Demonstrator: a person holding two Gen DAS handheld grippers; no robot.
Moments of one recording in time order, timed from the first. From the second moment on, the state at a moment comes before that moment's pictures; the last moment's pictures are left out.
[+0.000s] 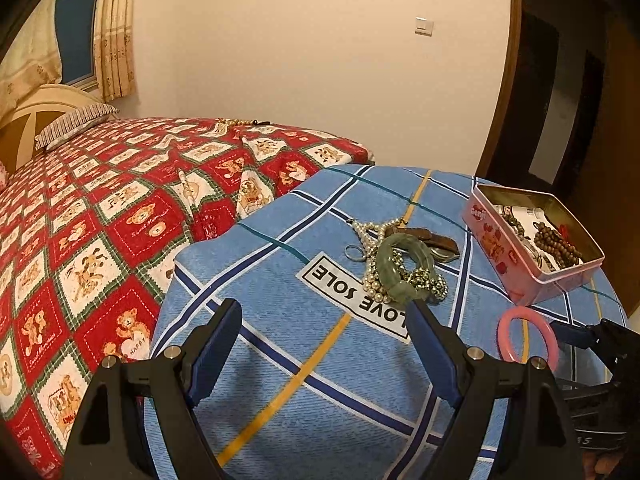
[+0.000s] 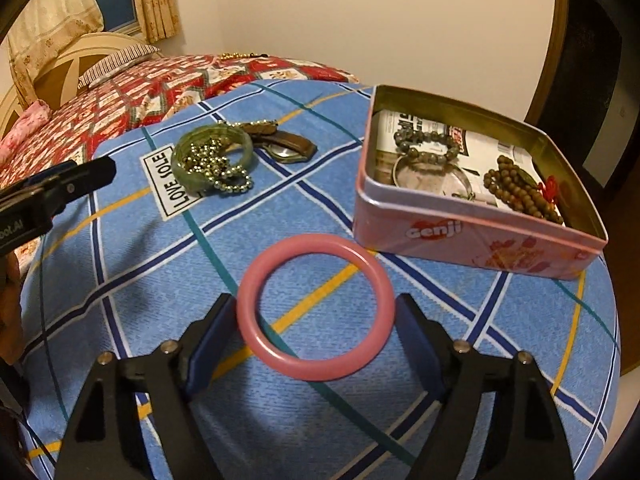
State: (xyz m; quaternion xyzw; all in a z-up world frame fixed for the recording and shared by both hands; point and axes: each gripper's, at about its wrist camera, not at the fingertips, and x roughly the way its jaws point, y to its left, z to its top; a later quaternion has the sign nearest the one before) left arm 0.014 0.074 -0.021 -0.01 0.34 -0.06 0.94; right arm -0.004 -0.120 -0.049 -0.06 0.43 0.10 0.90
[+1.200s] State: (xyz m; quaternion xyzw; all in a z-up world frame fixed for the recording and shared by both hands) left arm 0.061 0.031 -0.021 -0.03 0.32 -0.12 0.94; right arm -0.029 -0.153 -0.014 0.05 0.30 0.10 0.95
